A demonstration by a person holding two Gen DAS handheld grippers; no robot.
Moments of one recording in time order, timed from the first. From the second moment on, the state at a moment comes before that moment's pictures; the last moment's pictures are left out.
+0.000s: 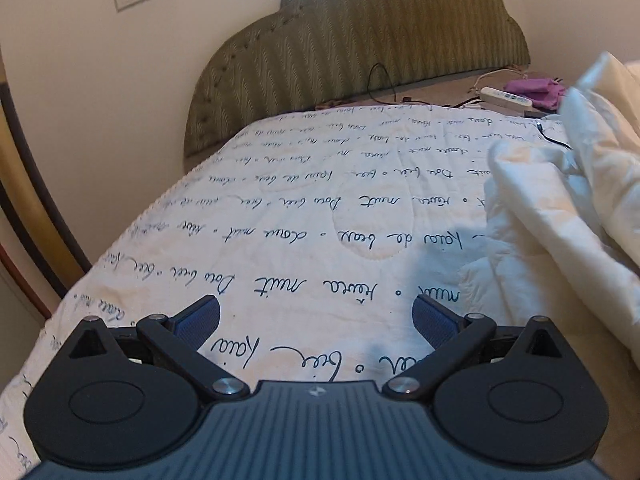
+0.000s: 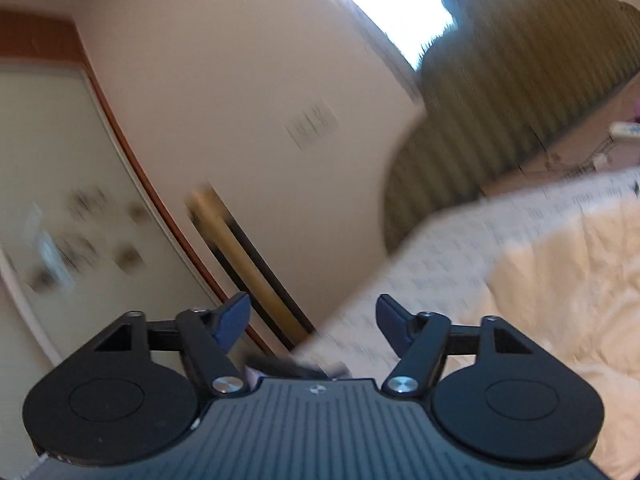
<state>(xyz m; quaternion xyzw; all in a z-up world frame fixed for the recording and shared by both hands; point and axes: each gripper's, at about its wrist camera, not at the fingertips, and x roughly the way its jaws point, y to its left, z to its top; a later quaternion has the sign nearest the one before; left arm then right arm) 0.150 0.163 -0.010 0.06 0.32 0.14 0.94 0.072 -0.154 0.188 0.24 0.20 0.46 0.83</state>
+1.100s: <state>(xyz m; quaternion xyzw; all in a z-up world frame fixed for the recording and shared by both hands) 0.235 0.093 -0.022 0.09 0.29 0.11 0.95 0.116 -0.046 0.011 -0.19 0.24 0.23 0.92</state>
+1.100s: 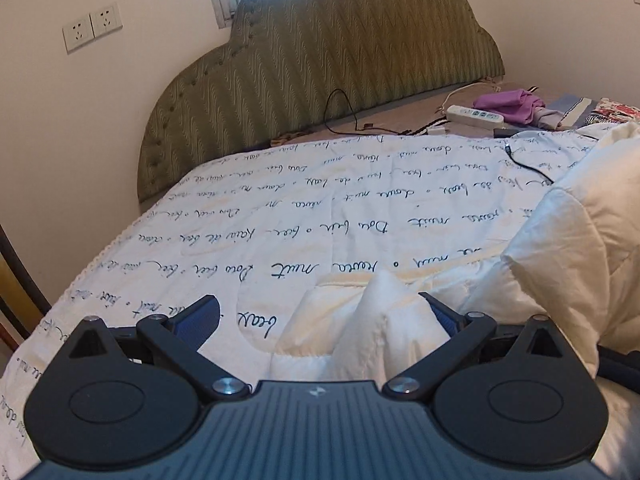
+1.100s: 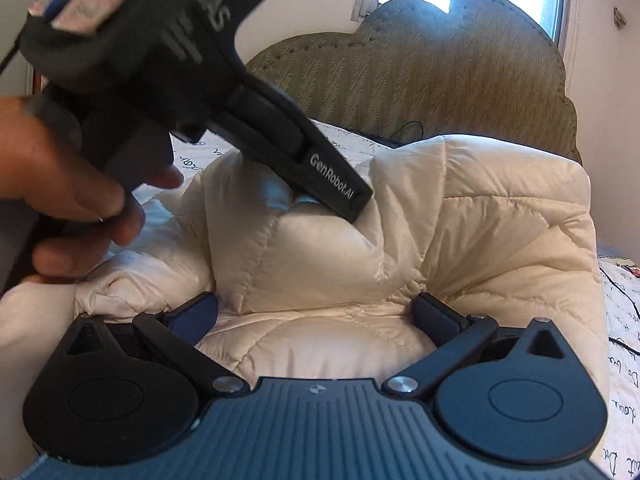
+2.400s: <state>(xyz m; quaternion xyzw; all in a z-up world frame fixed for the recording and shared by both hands) 0.244 0.103 -0.061 0.06 0.30 0.12 0.95 0.190 -0.097 0.036 -0.13 0.30 0.13 0.94</state>
